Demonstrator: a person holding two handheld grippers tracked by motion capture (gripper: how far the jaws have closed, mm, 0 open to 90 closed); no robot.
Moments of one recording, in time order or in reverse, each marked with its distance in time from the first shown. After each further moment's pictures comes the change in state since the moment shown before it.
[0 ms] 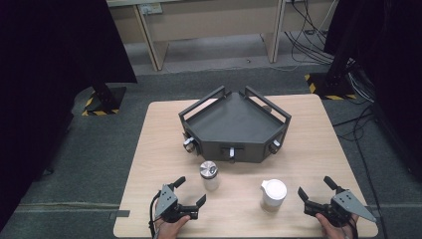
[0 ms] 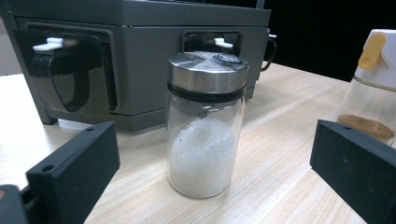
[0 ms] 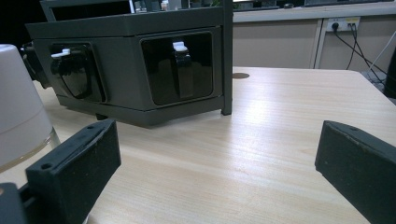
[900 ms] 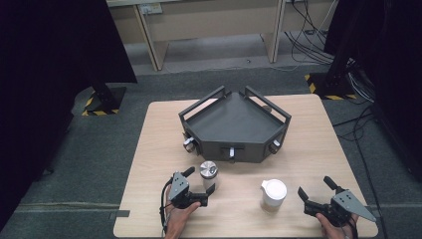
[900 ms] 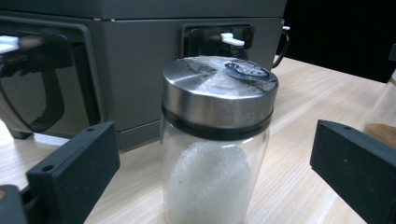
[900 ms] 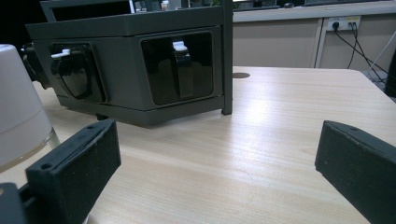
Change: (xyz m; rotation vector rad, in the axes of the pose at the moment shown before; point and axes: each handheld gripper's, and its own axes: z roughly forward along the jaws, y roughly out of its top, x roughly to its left) left arm 0.006 0.017 0.046 0.055 -0.010 0.004; right arm -0.001 -0.001 0.000 0.000 0.001 0.005
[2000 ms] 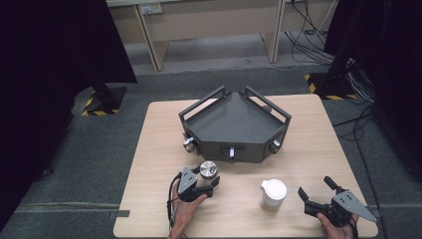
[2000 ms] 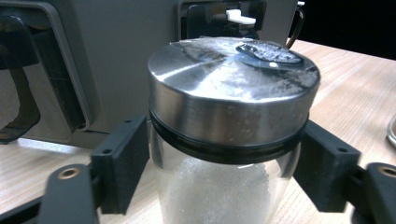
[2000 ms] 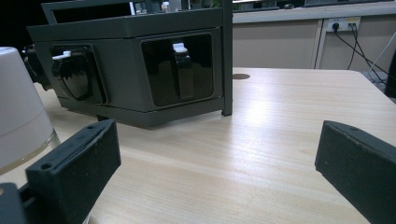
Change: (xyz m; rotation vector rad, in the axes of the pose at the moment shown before) left arm 0.001 0.007 0.024 0.061 0.001 0.041; right arm 0.000 0.000 -0.001 -0.006 0.002 0.001
